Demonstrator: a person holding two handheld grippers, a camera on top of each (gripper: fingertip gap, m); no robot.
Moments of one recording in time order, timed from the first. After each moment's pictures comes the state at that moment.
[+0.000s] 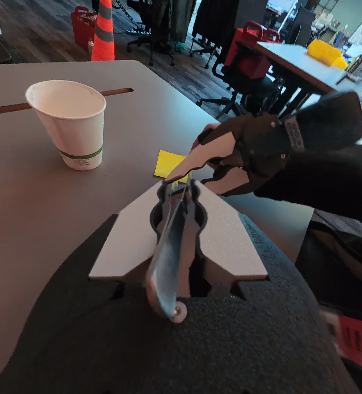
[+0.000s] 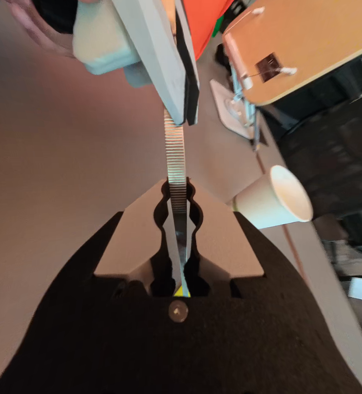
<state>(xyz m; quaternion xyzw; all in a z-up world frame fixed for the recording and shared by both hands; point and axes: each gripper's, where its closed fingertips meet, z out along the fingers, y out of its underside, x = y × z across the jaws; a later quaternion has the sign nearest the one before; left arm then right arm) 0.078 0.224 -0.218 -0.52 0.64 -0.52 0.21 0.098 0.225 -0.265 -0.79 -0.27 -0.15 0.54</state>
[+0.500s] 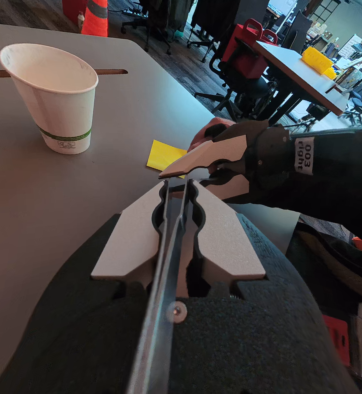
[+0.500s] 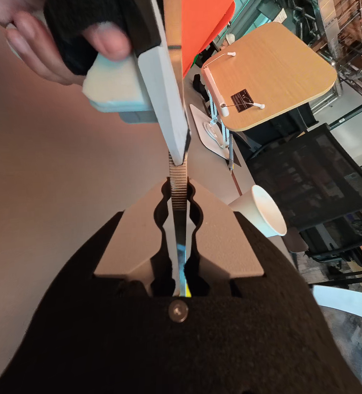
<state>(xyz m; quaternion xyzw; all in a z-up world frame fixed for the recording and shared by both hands) 0.080 0.216 -0.233 -0.55 0.62 -0.53 0.17 0.089 0.232 -0.253 -0.74 -0.28 -0.21 0.58</state>
